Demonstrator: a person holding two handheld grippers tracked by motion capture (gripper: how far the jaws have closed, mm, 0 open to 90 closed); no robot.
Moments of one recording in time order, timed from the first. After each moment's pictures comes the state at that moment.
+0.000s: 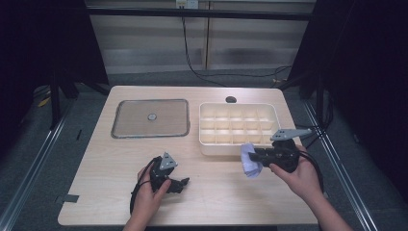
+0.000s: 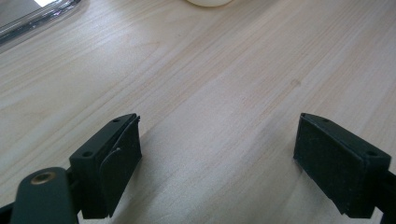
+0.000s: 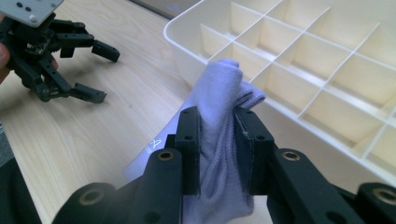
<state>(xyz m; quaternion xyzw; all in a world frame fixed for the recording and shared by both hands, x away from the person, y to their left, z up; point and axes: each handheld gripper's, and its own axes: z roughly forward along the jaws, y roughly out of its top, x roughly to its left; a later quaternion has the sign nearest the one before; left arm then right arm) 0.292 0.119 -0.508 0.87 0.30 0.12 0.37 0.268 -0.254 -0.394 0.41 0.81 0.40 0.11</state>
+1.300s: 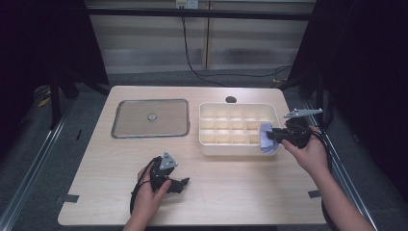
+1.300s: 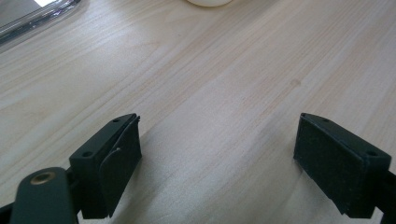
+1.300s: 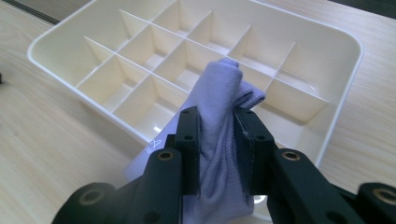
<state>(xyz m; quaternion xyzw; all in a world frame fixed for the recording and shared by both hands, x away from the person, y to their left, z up) 0.292 0.119 -0.508 0.87 0.30 0.12 0.37 0.327 -0.306 -0.393 0.48 0.78 0.35 0.18</state>
